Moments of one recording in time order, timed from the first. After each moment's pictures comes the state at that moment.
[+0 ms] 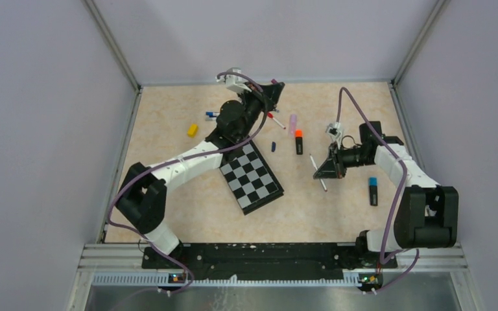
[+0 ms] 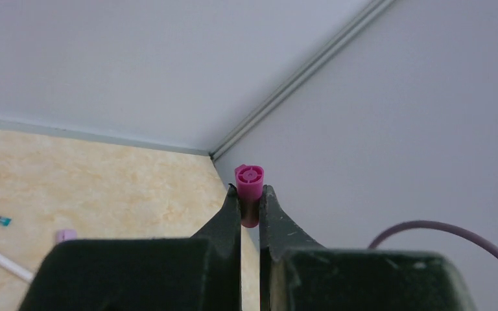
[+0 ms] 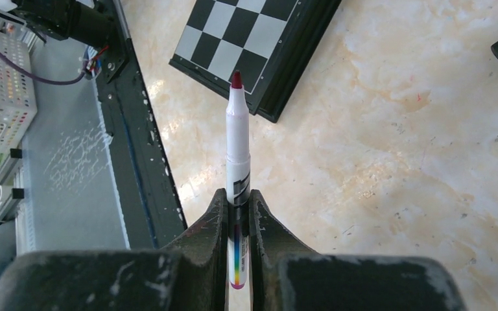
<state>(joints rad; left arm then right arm) -0.71 1.66 1.21 0.69 -0.21 -0.78 0.01 1.39 0.92 -0.83 -1.11 -0.60</state>
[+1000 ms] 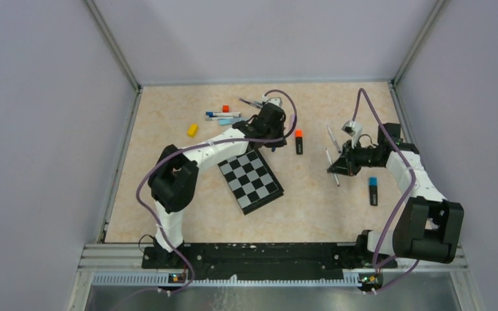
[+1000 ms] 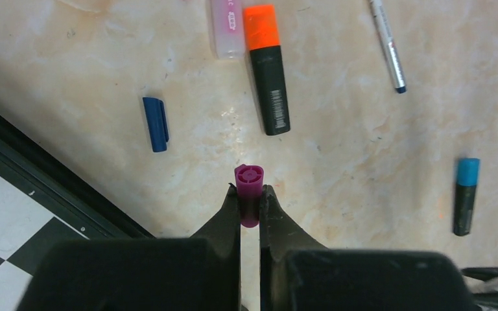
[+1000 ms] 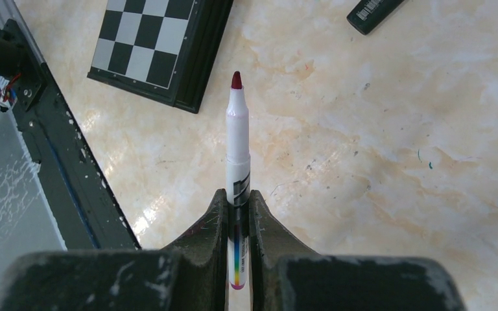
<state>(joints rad) -0.76 1.91 1.50 -0.28 -0.07 -0.66 -0.15 1.30 0.87 -0.76 -0.97 -0.58</state>
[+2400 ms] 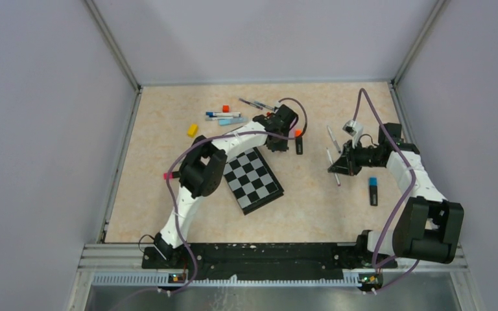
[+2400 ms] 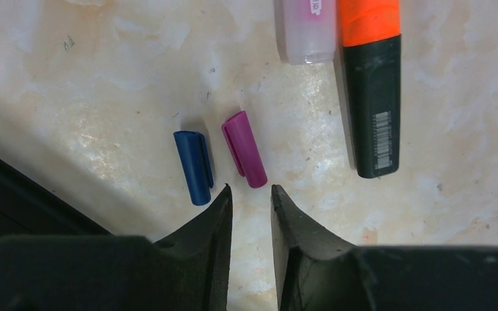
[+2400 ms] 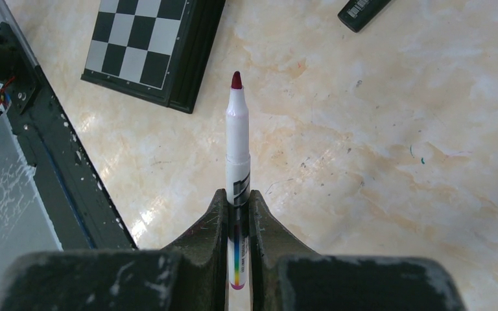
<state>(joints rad) -0.76 2.29 1.89 -0.61 -0.15 -0.52 -0.15 1.30 0.87 -0.74 -0.96 -0.56</state>
